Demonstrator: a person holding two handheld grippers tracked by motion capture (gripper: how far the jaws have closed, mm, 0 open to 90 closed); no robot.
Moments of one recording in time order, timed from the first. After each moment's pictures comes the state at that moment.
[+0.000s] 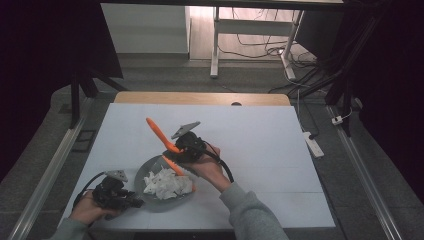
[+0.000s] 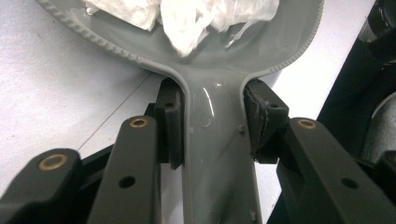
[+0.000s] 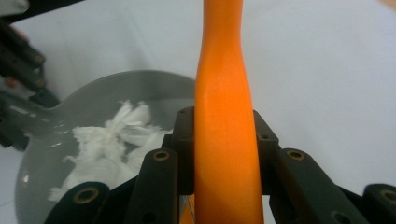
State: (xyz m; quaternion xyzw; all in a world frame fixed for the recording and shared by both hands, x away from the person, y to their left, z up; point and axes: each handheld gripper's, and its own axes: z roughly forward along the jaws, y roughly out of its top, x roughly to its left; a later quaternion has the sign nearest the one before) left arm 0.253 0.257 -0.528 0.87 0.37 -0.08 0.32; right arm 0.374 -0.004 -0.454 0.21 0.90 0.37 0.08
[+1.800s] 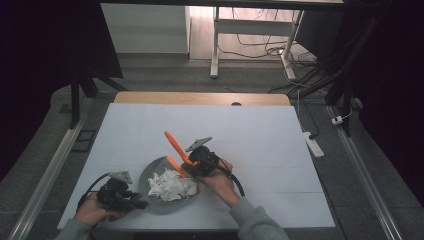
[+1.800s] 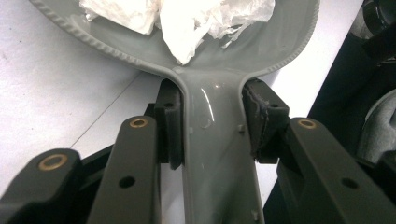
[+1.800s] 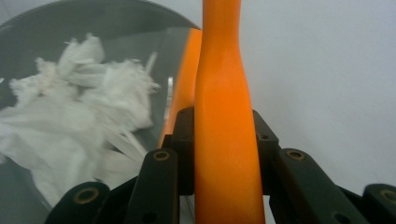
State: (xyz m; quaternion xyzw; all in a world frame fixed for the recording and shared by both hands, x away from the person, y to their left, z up) left arm 0.249 0.241 -0.524 0.87 0.36 -0.07 0.32; right arm 0.353 -0.033 -0.494 0.27 0.91 0.31 0.09
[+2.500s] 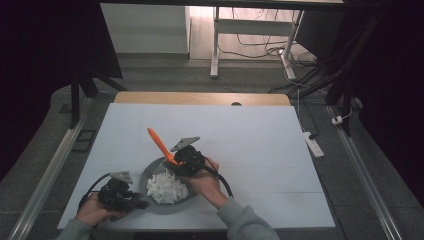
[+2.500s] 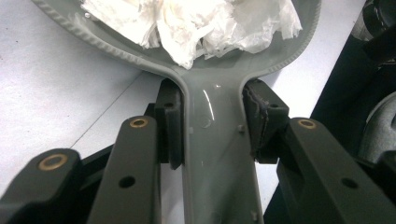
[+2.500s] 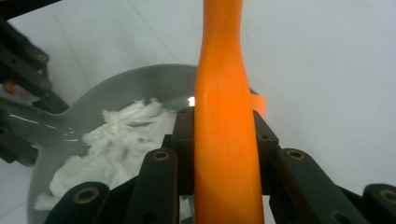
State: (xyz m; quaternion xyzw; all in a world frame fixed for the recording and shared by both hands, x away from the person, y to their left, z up) left arm 0.250 0.241 -0.527 0.87 0.36 -0.07 0.32; right arm 0.340 -0.004 -0.474 0.25 0.89 0.37 0.08
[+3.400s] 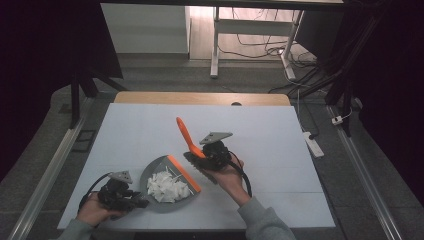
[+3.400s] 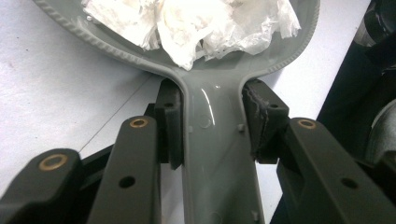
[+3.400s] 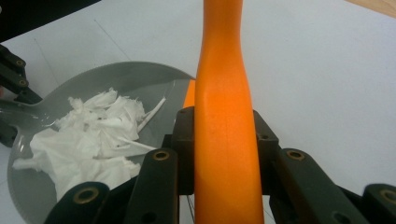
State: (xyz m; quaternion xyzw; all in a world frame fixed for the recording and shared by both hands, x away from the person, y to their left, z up) left arm 0.249 0.242 -0.528 0.87 0.36 -0.06 0.33; right arm 0.353 -0.072 -0.462 0.28 0.86 0.41 0.10
